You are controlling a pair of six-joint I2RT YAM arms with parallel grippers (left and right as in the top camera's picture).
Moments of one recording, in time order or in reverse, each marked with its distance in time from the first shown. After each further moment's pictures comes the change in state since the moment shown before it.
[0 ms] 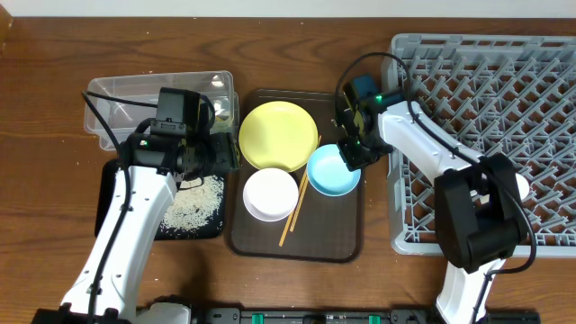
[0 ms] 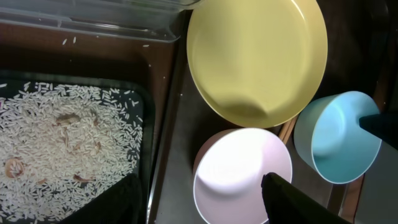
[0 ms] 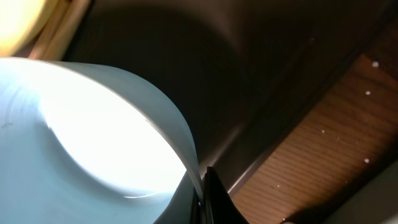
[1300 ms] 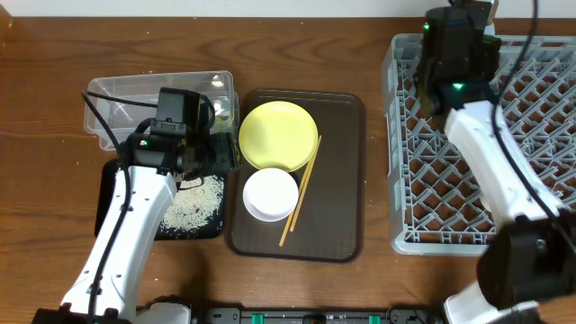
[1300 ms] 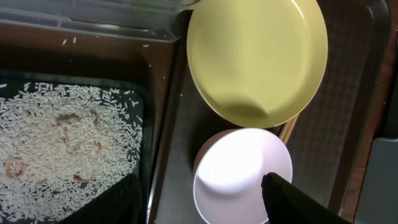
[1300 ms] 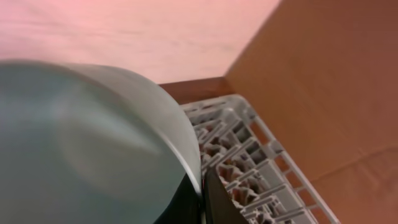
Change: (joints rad) left arm 0.000 0.000 0.000 0.000 -0.001 0.000; right arm -0.200 -0.247 0.011 0.723 1.055 -0.001
